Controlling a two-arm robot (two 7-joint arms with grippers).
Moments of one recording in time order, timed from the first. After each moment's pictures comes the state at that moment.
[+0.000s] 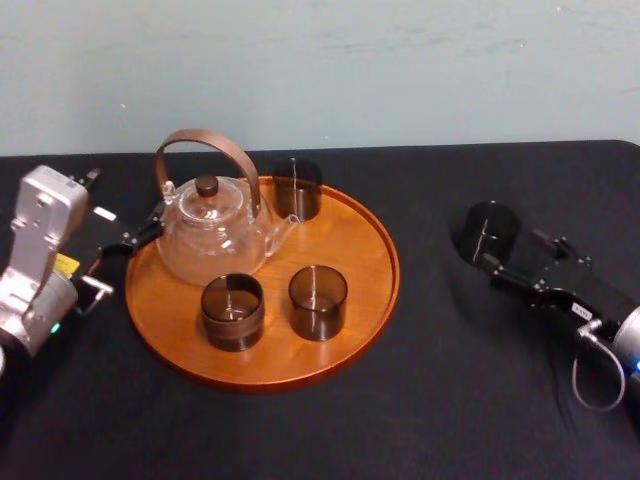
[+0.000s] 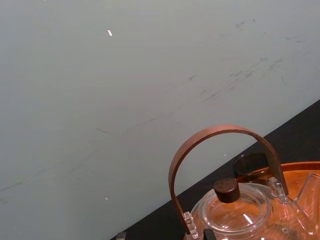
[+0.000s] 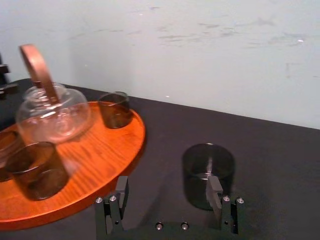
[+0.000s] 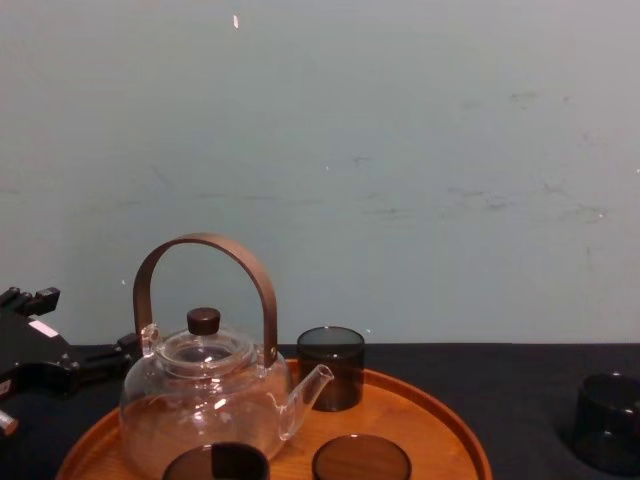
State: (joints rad) left arm -0.20 0.60 0.45 -1.41 -0.25 -0.12 0.03; right arm 0.00 0.56 -0.20 -1.50 0.55 0.02 0.42
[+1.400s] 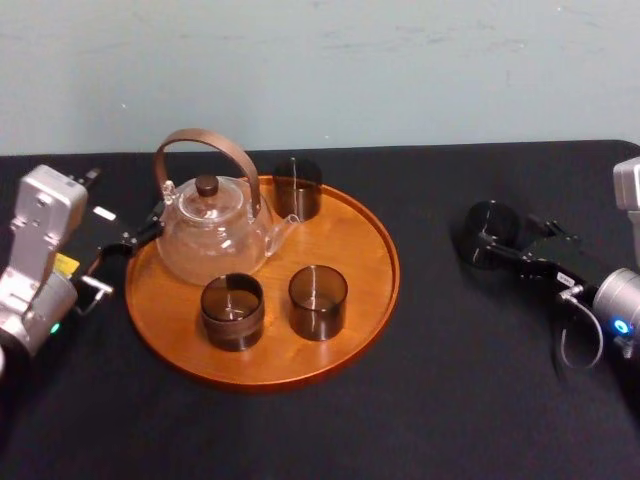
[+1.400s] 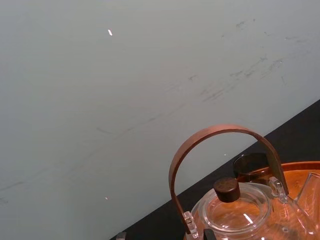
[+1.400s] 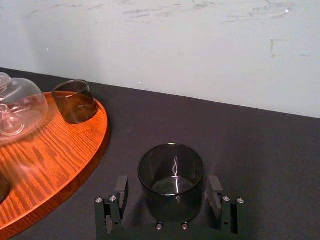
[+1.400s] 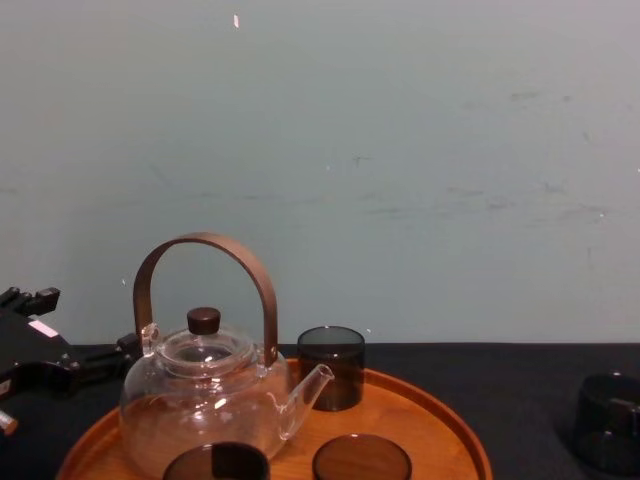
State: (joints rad) left arm -0.20 0.60 0.45 -1.41 -0.25 -0.12 0.03; right arm 0.22 0.49 -0.24 -1.25 0.49 0.08 0.43
